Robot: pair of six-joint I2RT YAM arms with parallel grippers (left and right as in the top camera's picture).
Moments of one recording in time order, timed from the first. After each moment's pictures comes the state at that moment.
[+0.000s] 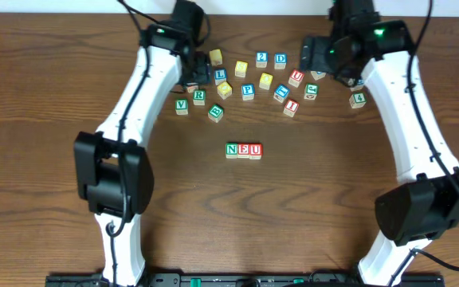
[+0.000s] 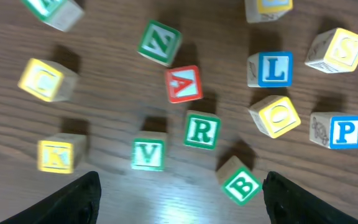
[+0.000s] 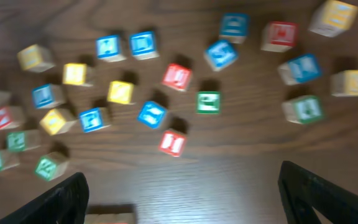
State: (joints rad) left arm -0.29 2.12 1.94 -1.06 -0.11 -0.40; right arm 0.19 1.93 1.97 -1.12 0.02 0.34
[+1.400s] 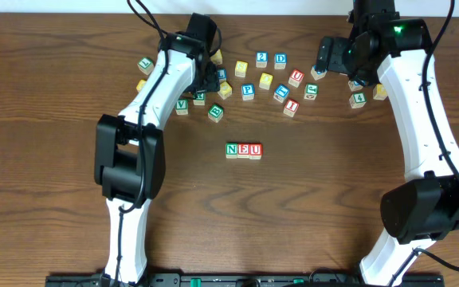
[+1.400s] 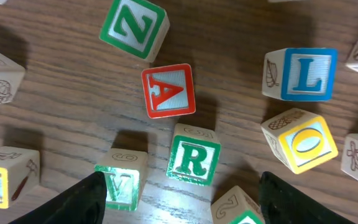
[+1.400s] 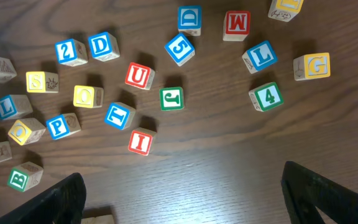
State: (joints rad) left arm -0.30 2.25 1.94 -0.99 -0.11 -0.46; right arm 0.13 1.93 1.97 -1.17 0.03 0.34
